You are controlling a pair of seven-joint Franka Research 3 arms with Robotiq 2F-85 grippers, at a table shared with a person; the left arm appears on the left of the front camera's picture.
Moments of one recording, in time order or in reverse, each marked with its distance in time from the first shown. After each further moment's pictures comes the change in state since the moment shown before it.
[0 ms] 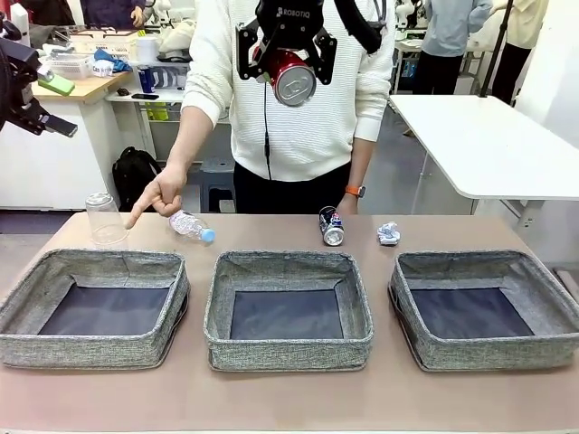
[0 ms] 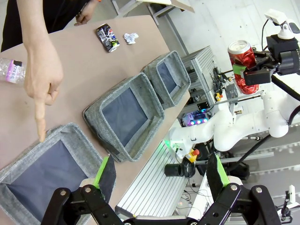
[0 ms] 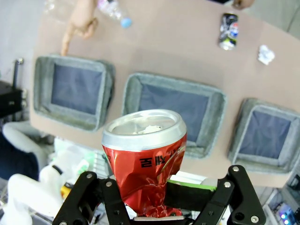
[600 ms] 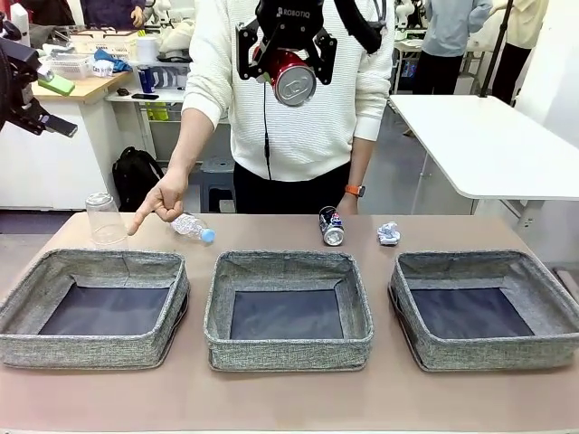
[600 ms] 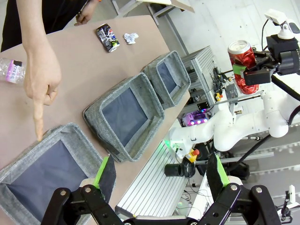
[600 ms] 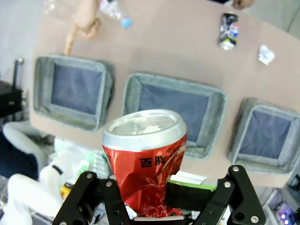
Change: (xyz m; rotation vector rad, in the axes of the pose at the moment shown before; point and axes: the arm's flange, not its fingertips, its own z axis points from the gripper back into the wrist) left arm 0.000 0.000 0.000 0.000 0.000 0.000; right arm 0.000 0.000 0.000 0.000 0.000 0.000
